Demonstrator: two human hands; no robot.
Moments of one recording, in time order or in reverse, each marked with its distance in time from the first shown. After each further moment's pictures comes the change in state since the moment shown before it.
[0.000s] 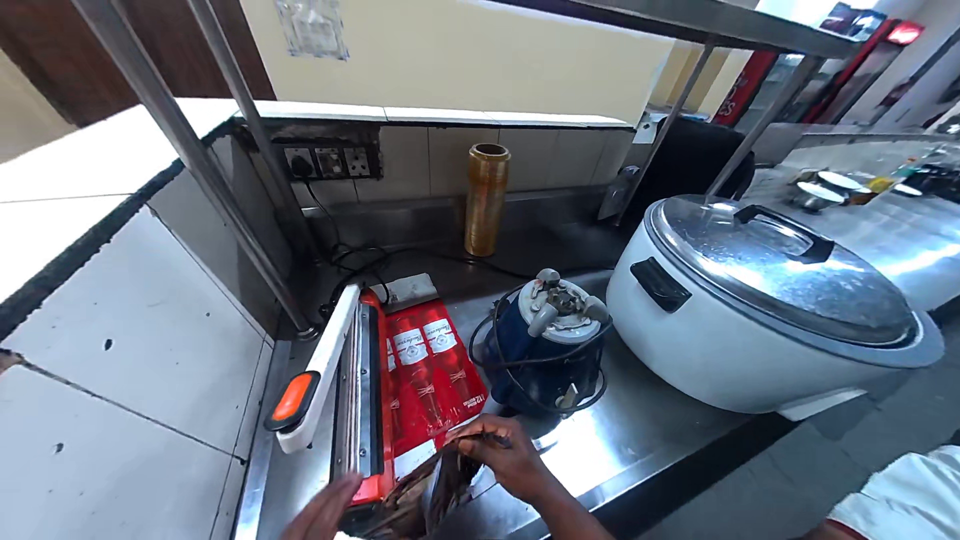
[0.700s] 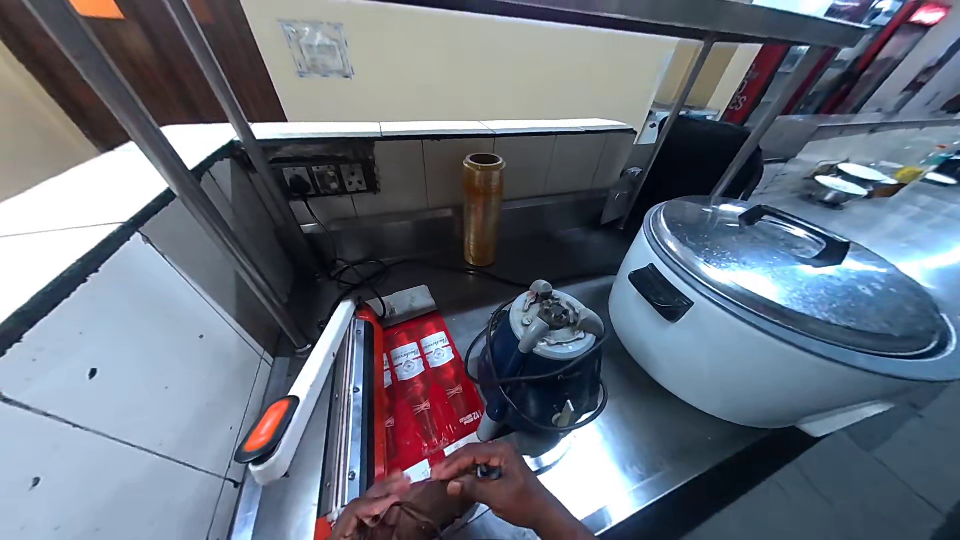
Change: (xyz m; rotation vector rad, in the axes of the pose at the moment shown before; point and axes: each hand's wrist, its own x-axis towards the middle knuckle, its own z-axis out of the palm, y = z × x) left_hand 0.023 -0.044 0.067 -0.593 0.113 -0.019; right_hand 0.001 0.003 -0.011 0.050 -0.179 -0.109
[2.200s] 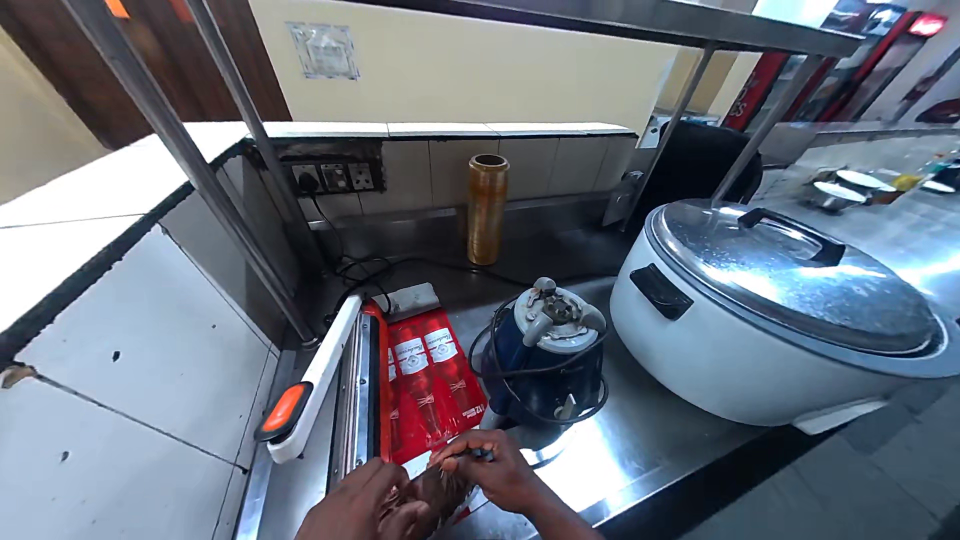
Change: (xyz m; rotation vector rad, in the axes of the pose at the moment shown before) left_hand 0.047 0.083 -0.012 1.012 -0.592 -0.133; right_hand 0.010 -0.009 0.011 -0.027 0.035 0.073
